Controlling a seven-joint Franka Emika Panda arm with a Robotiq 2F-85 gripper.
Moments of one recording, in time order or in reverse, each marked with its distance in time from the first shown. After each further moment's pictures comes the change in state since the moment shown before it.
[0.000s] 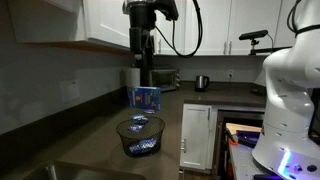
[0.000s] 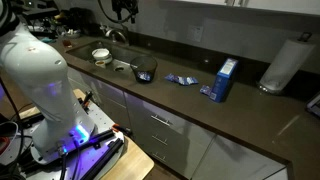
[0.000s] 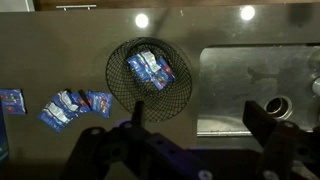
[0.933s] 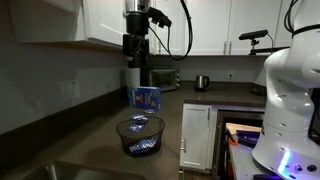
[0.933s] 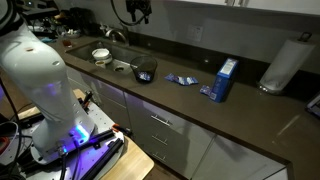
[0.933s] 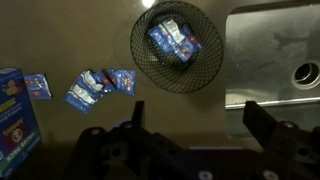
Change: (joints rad) arm -0.044 0.072 -0.062 0.040 -0.066 0.120 0.027
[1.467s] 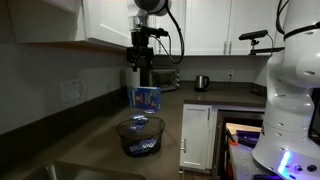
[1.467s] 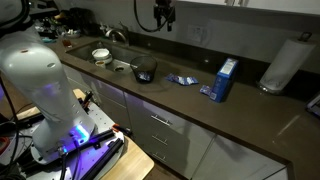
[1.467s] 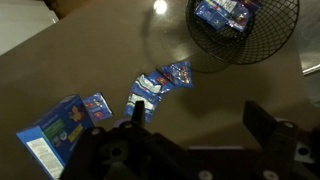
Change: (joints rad) arm -0.087 0.169 -0.131 0.143 -0.054 -0.033 0.128
